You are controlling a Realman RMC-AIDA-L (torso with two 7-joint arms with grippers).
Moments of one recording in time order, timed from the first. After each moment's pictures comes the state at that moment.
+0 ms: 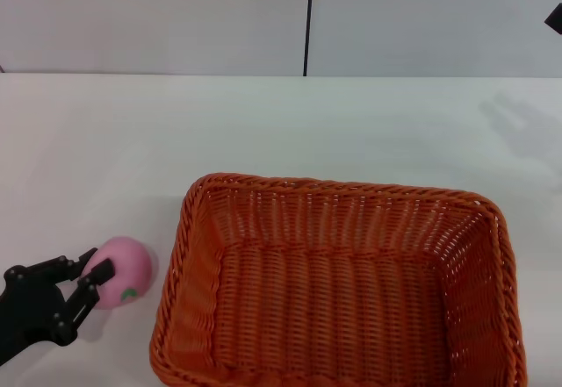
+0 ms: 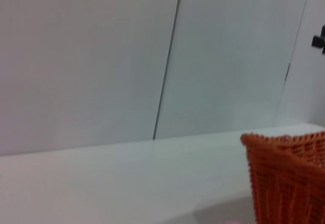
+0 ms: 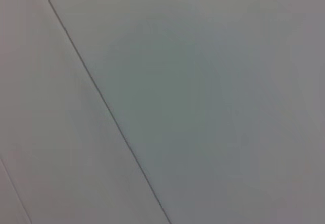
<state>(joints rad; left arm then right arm) -0.17 -2.06 0.01 0.32 -0.86 -1.64 2.42 0.38 2.04 -0.56 -0.49 -1.44 -1.52 1.40</state>
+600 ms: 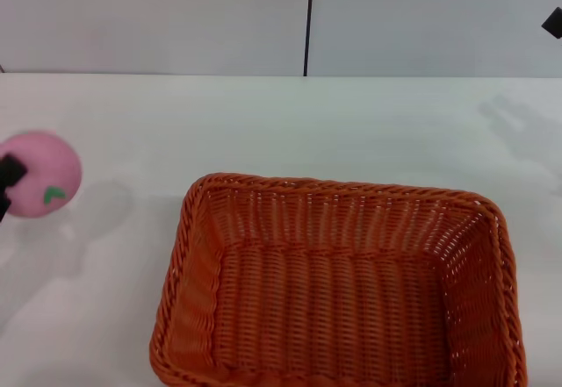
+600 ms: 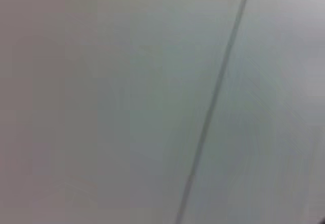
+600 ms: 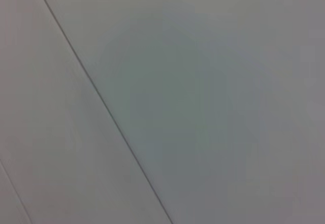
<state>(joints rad) -0.22 -2.03 -0.30 0.31 -0.88 -1.95 2.24 0.39 2.04 -0.56 -0.47 -1.44 -1.52 1.40</state>
